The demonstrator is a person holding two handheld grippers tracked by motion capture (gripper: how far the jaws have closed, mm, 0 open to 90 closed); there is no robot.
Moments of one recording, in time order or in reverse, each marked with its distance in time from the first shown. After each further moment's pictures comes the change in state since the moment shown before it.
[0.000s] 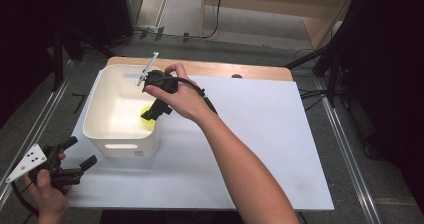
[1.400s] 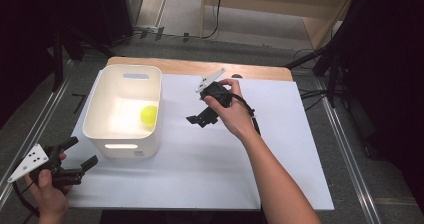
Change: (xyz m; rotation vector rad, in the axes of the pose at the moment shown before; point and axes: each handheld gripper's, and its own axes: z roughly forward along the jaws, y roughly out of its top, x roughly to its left) left arm -0.001 0.000 0.001 0.018 0.004 0.016; right arm -0.010 -0.132 -0.043 -0.141 -0.125 0.190
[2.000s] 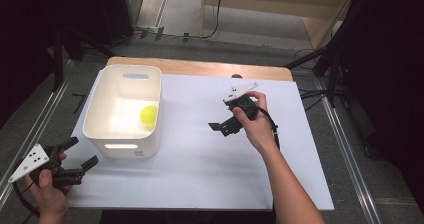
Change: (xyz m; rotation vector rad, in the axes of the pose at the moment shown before) left arm -0.001 0.000 0.001 -0.002 0.004 -0.002; right arm -0.004 -0.066 -0.033 -0.079 -0.065 0.101
